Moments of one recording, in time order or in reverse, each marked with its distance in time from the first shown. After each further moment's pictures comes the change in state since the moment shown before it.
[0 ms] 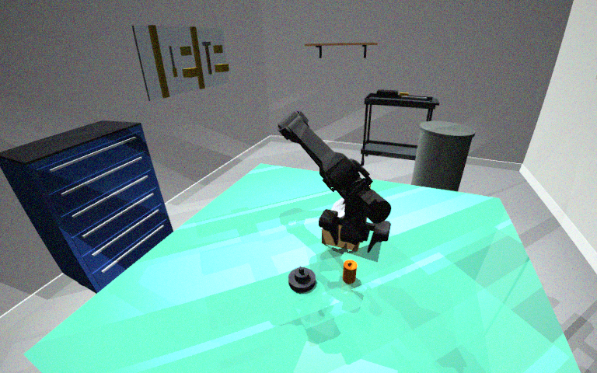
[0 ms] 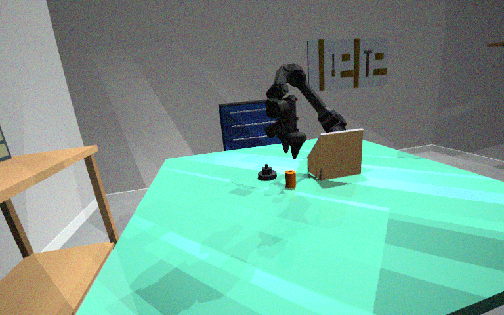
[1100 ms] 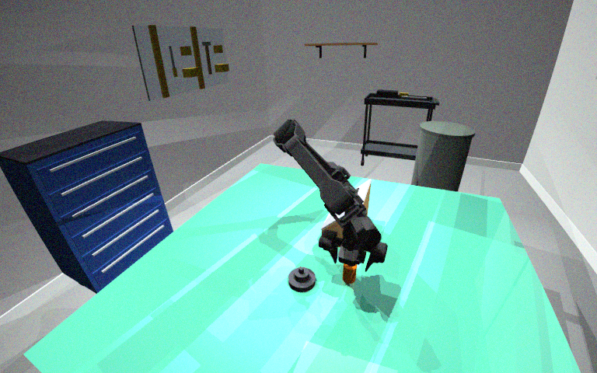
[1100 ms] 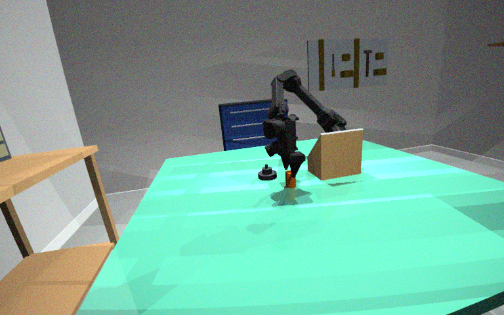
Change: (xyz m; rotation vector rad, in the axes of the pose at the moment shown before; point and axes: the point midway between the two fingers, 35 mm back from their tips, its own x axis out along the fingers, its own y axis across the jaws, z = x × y) arm 0.070 0.000 0.004 0.022 -0.008 0.003
